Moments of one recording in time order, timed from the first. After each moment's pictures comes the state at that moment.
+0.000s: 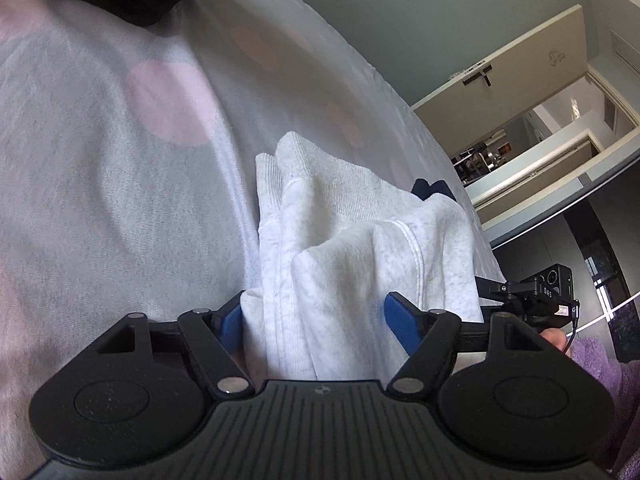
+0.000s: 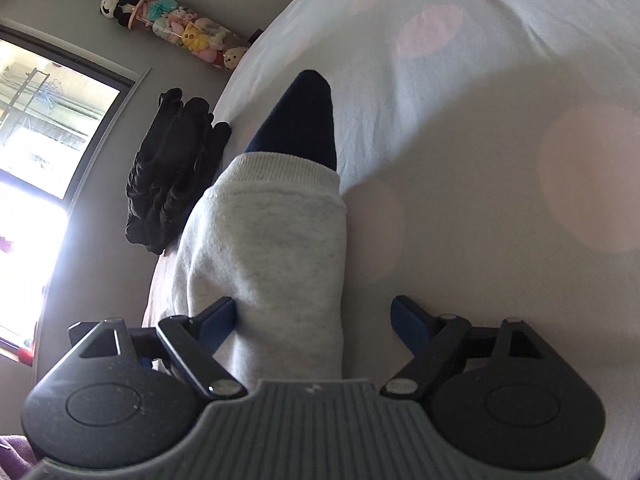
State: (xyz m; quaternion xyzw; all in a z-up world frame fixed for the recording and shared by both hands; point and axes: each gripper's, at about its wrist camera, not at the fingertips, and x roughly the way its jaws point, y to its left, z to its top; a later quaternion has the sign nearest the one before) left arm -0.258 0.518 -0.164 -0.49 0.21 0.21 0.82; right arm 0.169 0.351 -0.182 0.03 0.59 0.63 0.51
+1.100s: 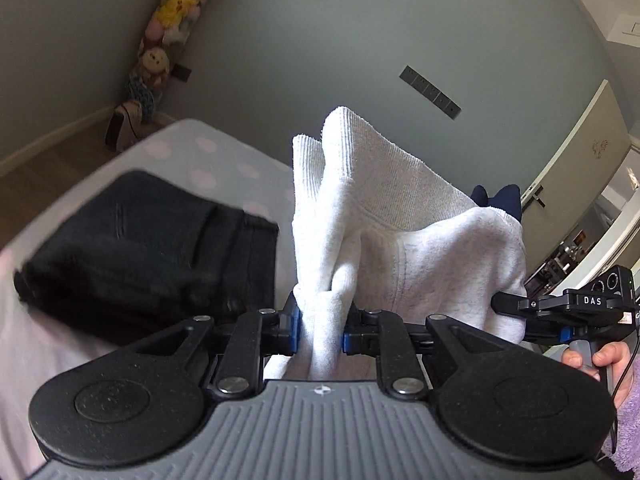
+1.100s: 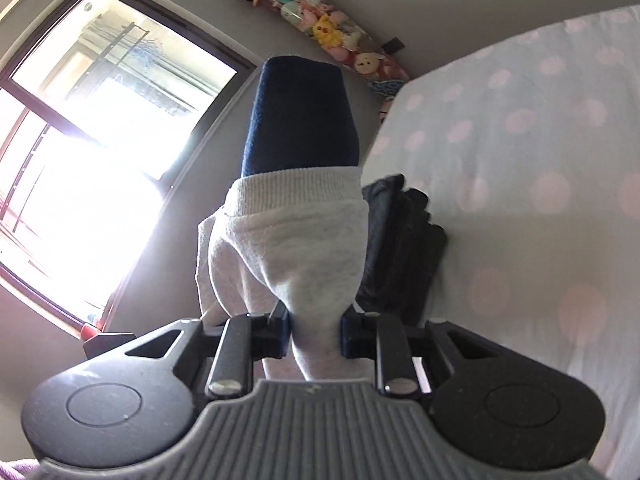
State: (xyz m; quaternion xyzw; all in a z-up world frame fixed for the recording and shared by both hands) left arm -0.331 0.626 0.129 -0.36 0.12 0.42 0.82; right arm 0.102 0.551 0.103 0.01 0.50 0.75 0.43
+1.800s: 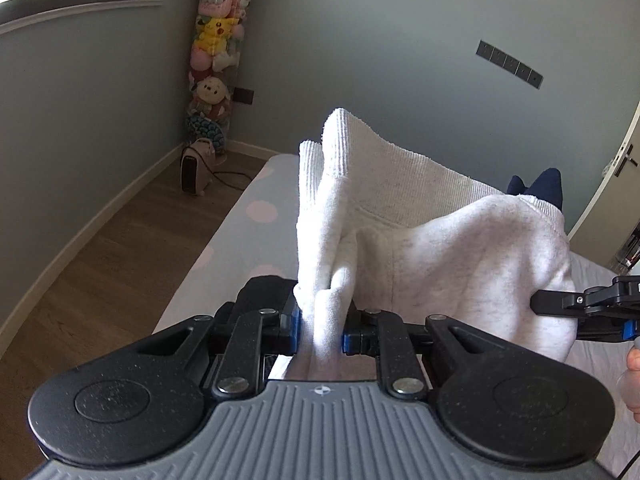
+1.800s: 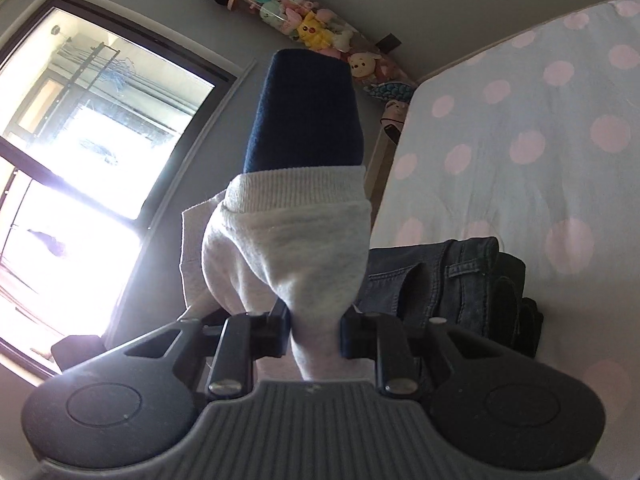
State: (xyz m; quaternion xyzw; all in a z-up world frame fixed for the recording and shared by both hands) left arm -0.376 0.809 0.120 -0.28 0.23 0.51 0.78; right arm 0.000 0.745 0.075 0.03 0.53 0.71 0.46
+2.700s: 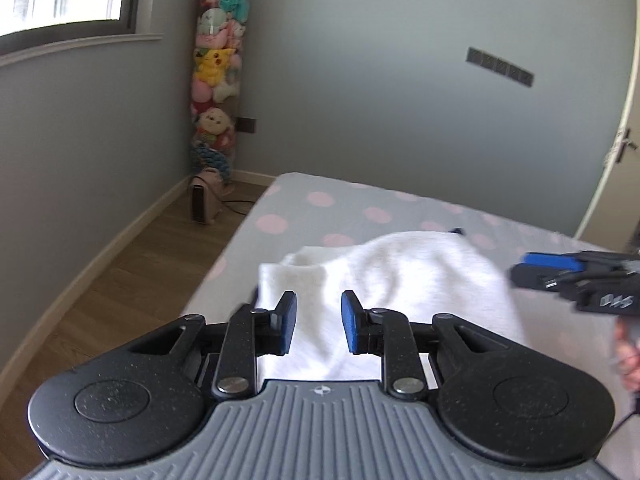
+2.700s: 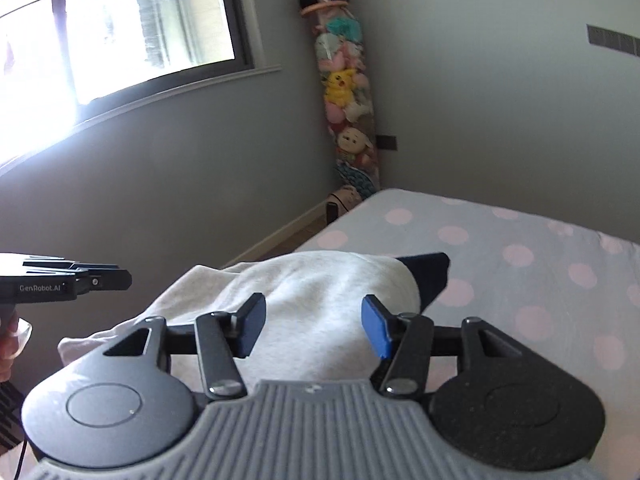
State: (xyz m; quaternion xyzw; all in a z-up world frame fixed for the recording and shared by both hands) left arm -0.378 0.743 0.117 -0.23 0.20 0.53 0.80; right arm -0.050 0.738 0.058 -0.14 0.21 0.77 0.58
